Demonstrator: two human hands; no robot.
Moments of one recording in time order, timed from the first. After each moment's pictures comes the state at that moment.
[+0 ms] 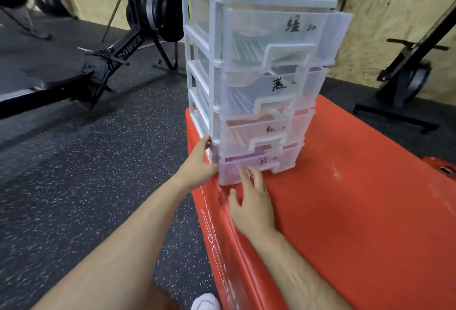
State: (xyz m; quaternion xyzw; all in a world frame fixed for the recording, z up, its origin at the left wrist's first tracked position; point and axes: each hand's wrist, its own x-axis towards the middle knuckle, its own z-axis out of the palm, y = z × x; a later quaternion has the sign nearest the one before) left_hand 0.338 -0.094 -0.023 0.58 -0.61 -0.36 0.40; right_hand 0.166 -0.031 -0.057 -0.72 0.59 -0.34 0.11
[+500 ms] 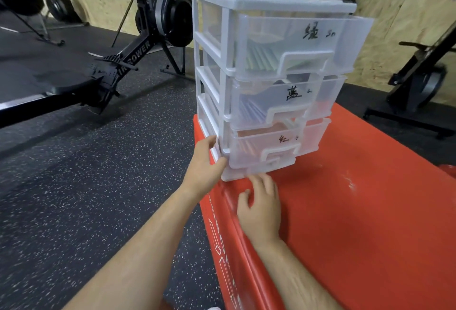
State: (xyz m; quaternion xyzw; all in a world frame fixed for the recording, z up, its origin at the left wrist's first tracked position) left_hand 0.337 -0.096 -0.007 0.57 -0.58 -0.29 0.51; right_hand 0.183 -0.053 -0.056 -0.69 0.57 -0.45 0.05
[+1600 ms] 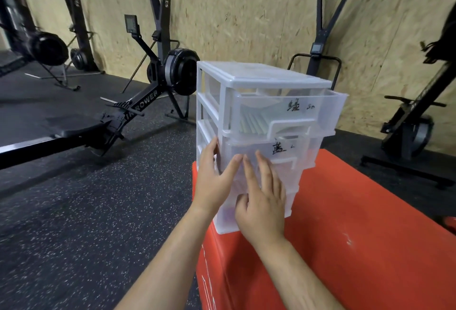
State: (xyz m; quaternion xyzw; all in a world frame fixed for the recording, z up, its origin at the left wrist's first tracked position) left_hand 0.302 -0.118 0.093 0.46 -0.53 -0.21 0.68; right_hand 0.188 -0.099 0.059 -0.72 0.53 -0.43 -0.13
